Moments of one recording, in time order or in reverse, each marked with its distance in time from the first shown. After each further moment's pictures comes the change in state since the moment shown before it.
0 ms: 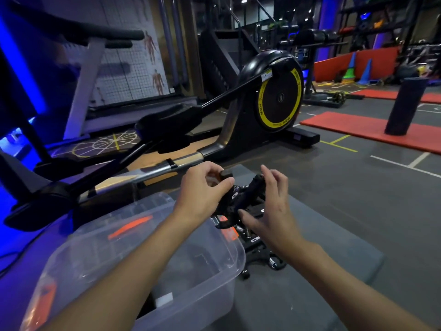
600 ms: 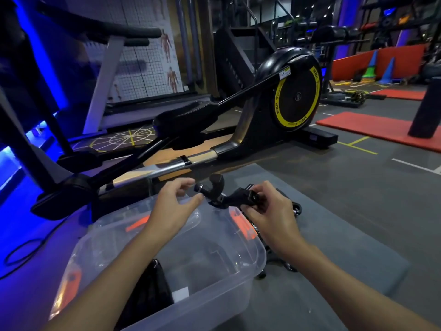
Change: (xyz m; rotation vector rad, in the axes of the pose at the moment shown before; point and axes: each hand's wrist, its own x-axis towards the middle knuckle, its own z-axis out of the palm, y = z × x) left_hand -0.019 -0.075 -0.068 0.097 0.055 -0.136; right_hand 0.004 -0.032 0.031 0.237 -0.051 0.175
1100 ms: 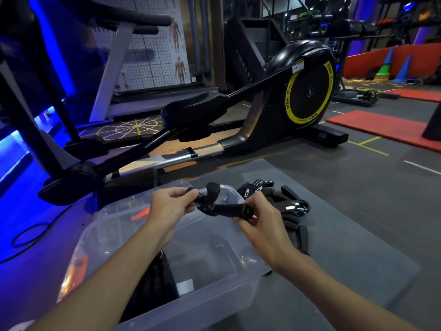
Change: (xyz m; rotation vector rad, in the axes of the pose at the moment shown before) left_hand 0.010 -0.044 0.004 -0.445 0.117 -0.374; right_hand -0.019 0.005 0.036 0.095 -0.198 0.109
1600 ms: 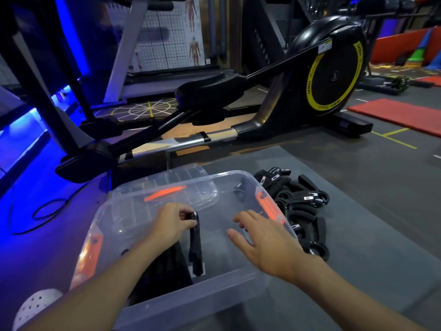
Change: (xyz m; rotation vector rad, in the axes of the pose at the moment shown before) left_hand 0.020 -0.087 -0.049 0.667 -0.183 0.147; right_hand -0.014 0.017 0.027 -0.684 -0.448 -0.129
